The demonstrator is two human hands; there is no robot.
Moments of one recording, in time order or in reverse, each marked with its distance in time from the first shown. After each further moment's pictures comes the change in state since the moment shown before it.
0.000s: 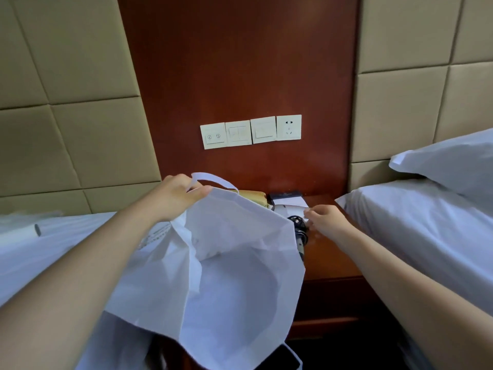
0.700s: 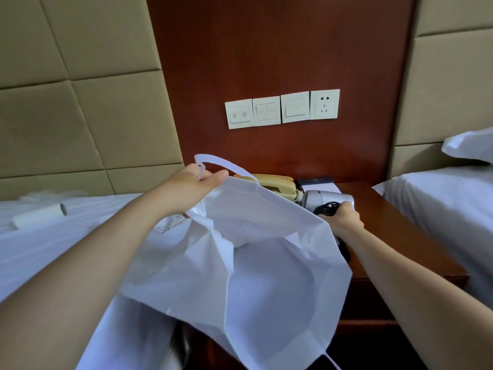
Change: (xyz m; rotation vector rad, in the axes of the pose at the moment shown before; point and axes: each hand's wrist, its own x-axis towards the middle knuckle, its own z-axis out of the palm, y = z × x) left_hand -0.008 -0.024 0.001 -0.053 -0.012 -0.155; right_hand 0.036 0.014 0.067 -0.228 0.100 0.249
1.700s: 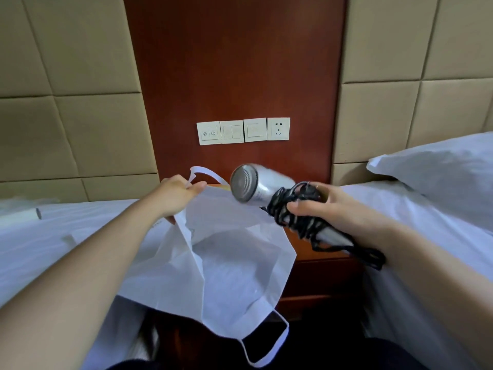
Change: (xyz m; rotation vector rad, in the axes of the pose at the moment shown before) left_hand -0.043 0.046 0.005 -0.071 -0.019 -0.065; right_hand -0.184 -0.005 -0.174 0.471 -0.479 -0.550
